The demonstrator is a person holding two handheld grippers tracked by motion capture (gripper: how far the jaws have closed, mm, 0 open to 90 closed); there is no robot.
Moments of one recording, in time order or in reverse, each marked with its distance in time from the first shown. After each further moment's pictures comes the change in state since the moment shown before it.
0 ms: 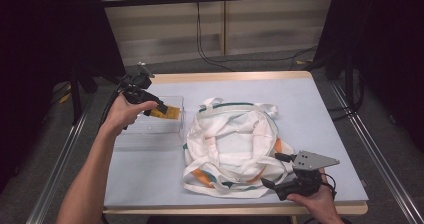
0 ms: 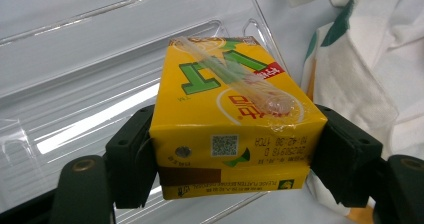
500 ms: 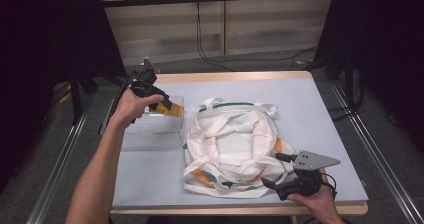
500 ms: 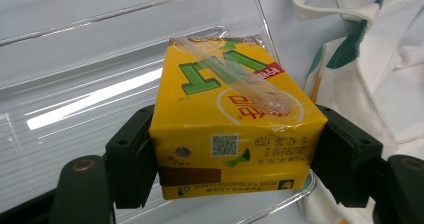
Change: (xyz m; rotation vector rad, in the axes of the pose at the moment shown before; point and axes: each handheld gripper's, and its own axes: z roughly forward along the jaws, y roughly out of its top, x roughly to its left) left arm -0.002 0.024 0.013 0.053 0.012 -0.081; right arm -0.001 -0.001 -0.001 -0.002 0.007 0.002
